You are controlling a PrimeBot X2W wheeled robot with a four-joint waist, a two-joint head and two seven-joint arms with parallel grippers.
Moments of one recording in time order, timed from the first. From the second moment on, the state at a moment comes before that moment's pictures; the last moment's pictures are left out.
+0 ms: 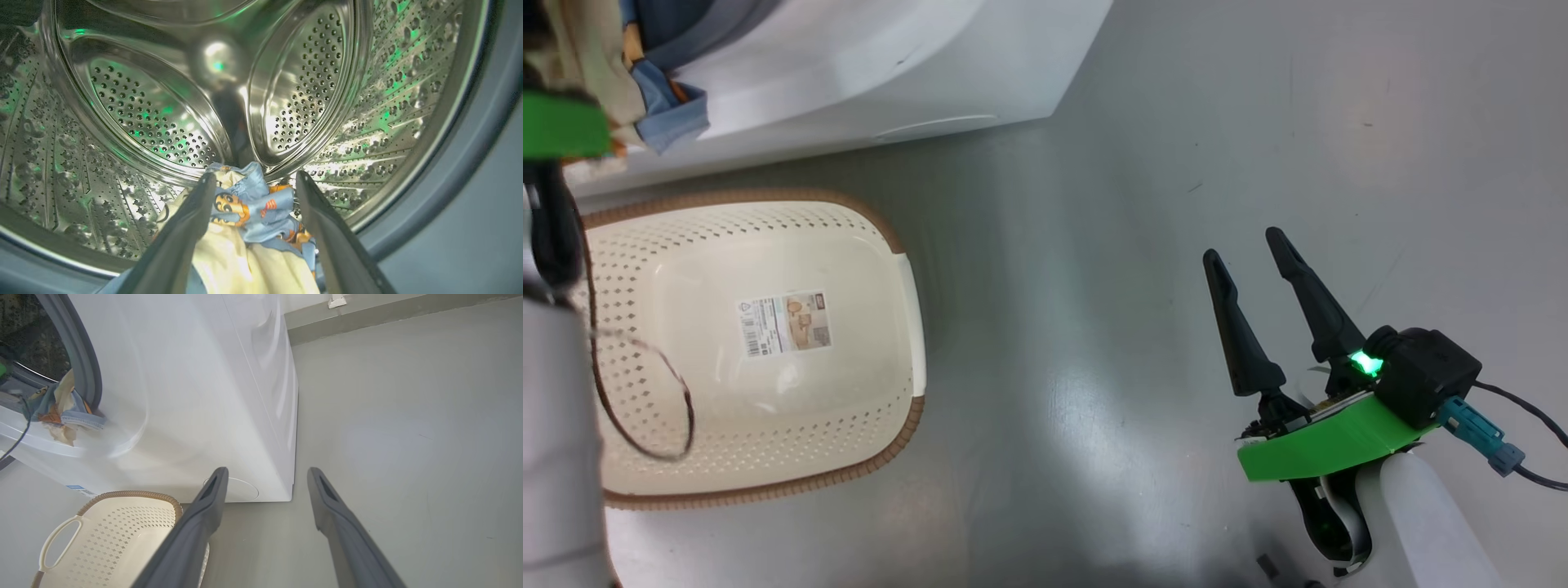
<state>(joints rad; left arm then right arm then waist) -0.95 0.21 0.02 0.38 -0.23 -0.09 -0.26 -0.30 -0.06 0.18 0.05 0.29 0.13 -0.26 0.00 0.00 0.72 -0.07</state>
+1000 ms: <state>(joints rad) -0.32 0.05 0.14 0.04 -0.16 -0.07 -0.26 -0.30 -0.06 0.18 0.06 0.28 0.13 -0.26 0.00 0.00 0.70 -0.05</state>
